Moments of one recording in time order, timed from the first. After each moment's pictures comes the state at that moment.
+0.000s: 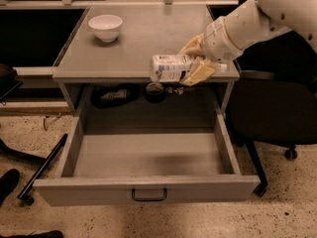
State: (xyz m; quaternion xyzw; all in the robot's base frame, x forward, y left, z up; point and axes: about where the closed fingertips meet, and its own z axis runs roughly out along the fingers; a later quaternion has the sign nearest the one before) arm 0.619 -0.081 0.909 -0.72 0.58 0.07 0.37
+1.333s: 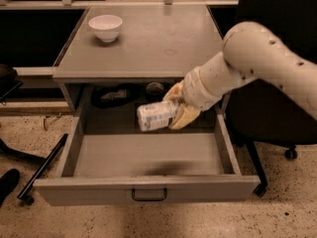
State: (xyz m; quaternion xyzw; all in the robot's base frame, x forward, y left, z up) arm 0.561 -0.047 0.810 -0.77 0.55 0.08 0.31
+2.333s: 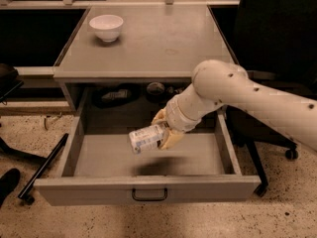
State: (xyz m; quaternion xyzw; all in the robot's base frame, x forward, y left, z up) arm 0.547 -0.015 0.721 -0.80 0.54 0.08 0.27
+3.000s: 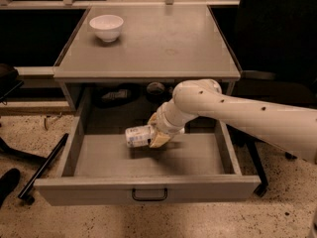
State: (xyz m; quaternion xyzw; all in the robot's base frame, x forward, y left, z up) arm 0.611 0.010 0.649 -0.74 0.61 0.05 0.27
